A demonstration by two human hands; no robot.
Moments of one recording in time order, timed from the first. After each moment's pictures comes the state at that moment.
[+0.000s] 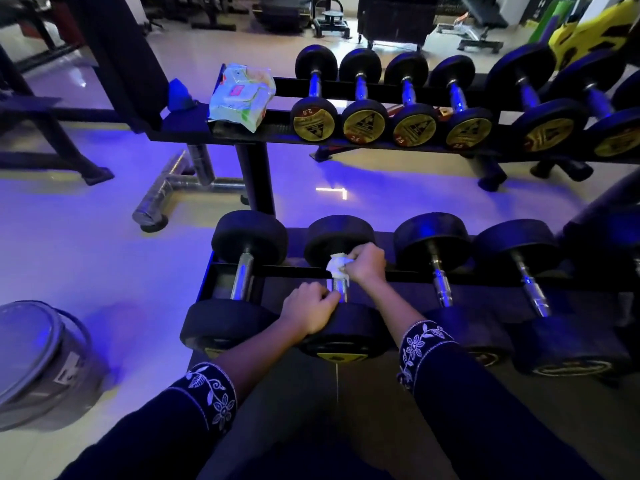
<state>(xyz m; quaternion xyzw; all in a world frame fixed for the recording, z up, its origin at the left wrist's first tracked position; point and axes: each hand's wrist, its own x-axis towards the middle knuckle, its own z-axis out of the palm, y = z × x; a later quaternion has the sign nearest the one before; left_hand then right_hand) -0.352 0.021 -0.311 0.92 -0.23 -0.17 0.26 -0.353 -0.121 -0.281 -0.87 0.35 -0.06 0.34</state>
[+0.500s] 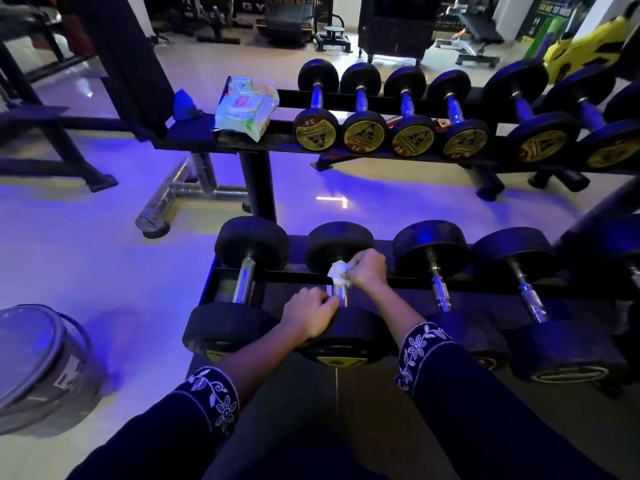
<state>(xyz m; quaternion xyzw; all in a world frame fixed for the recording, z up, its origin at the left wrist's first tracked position) -0.355 0.022 -0.307 0.92 -0.23 -0.16 0.27 -0.357 -0.120 -0.272 -0.86 0.36 -0.04 0.35</state>
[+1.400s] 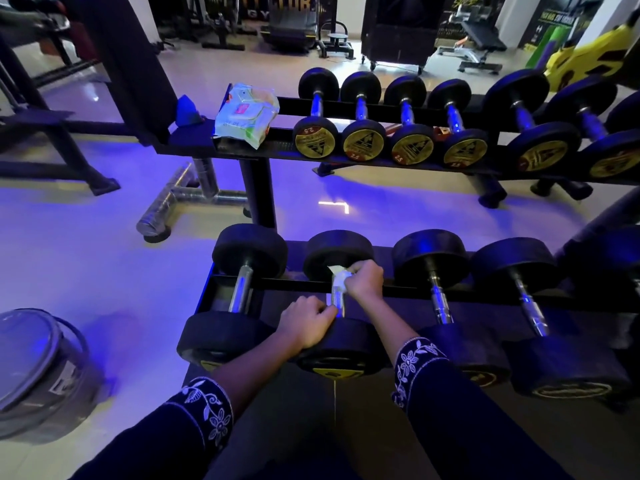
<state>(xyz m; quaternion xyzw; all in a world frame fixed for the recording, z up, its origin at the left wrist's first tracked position) -0.353 0.020 -0.308 0.92 -0.23 -0.16 0.26 -0.346 -0.131 -0.297 -0.86 0.35 -0.08 0.36</state>
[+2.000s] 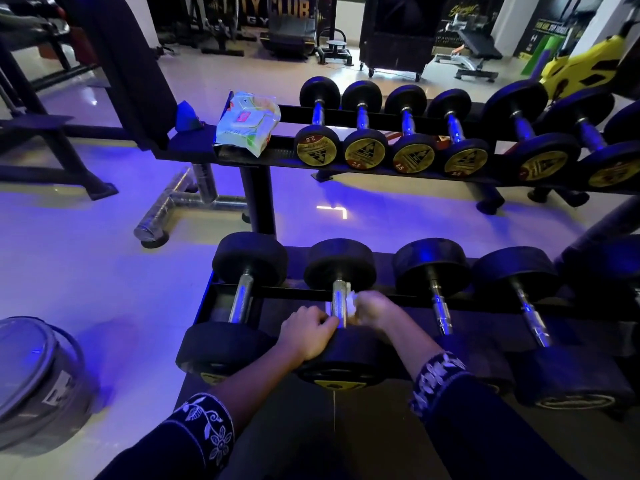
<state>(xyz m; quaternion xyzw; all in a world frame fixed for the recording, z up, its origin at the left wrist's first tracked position) -0.352 0.021 -0.311 0.92 -0.23 -0.17 0.27 -0.361 -0.143 -0.316 -0.59 0.39 0.10 0.70</state>
